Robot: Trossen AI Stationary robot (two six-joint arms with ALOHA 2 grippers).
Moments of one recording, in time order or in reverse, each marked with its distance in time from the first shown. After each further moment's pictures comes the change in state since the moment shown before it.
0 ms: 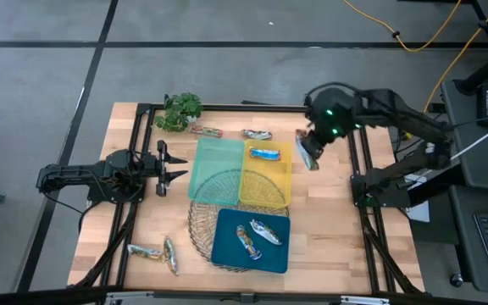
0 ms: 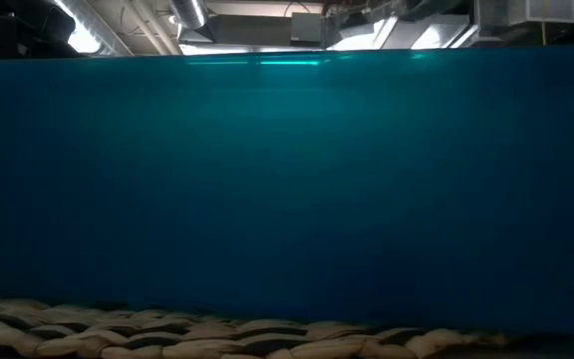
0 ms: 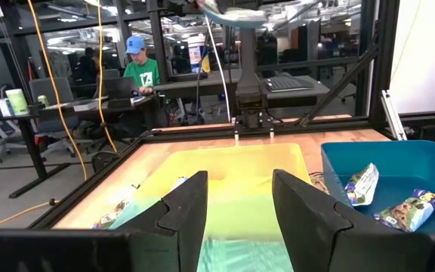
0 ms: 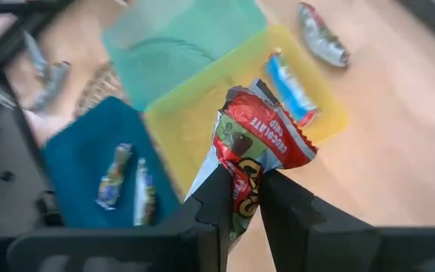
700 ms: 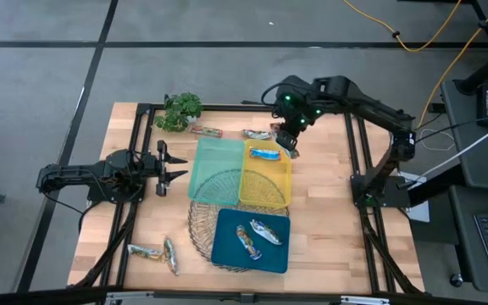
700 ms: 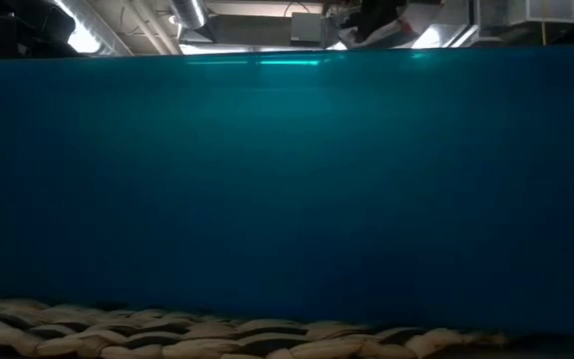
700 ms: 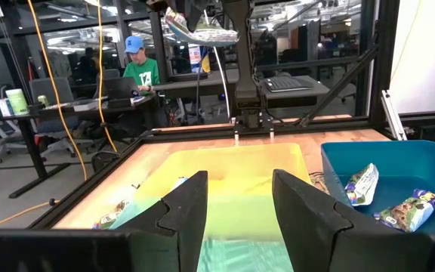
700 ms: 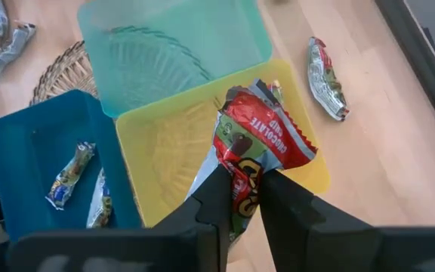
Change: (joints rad) left arm 0.000 0.000 0.000 0.000 0.000 0.000; right arm -0.100 0.326 0.258 -0.038 -0.061 -0.324
